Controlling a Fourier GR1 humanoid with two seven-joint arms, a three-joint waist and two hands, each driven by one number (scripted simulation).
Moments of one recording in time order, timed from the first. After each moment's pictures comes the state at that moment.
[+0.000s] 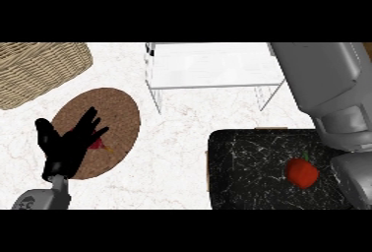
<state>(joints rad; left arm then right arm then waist) -0.08 0.26 -0.04 -1.40 0.25 0.06 0.27 -1.48 -0.19 -0.10 -0.64 0.71 -0.09 0.45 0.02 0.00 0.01</state>
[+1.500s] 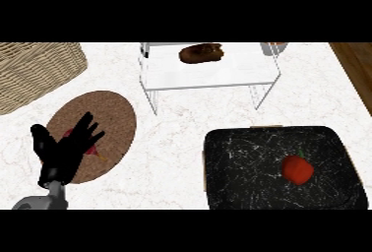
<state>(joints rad) -0.04 0.25 -0.01 -1.43 0.23 0.06 0.28 -1.37 -0.42 -0.47 -0.84 0.44 -0.41 0.51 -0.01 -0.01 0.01</state>
